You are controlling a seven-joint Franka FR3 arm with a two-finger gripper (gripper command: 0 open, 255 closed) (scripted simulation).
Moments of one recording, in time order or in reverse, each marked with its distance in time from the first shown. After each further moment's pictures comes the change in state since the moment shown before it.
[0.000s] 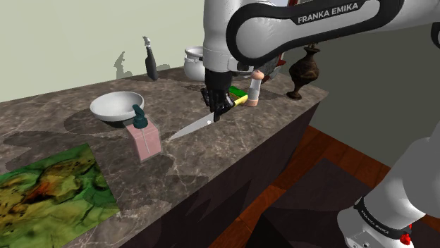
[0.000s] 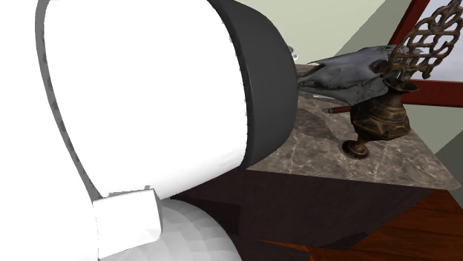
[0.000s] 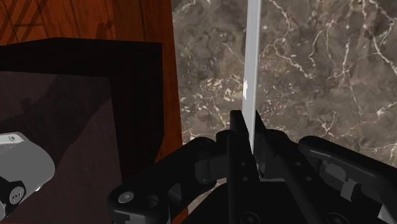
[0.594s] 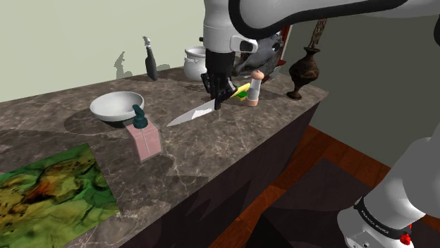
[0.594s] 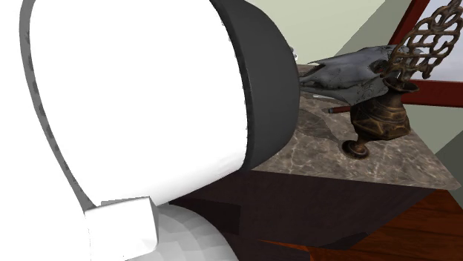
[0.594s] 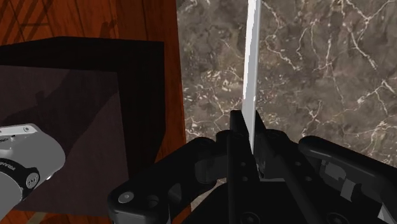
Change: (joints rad) arm 0.000 -0.012 0.001 0.105 0.007 -0.116 -0.007
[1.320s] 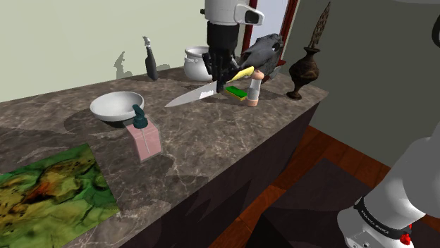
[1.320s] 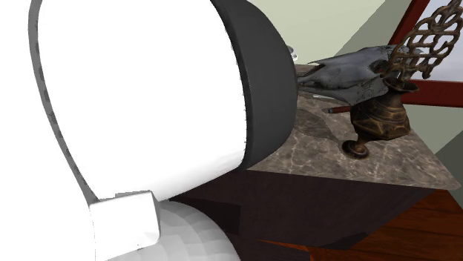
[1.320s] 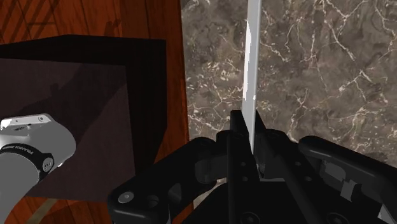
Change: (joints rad) arm 0.003 0.008 0.001 0.156 -0.002 -0.149 -0.005
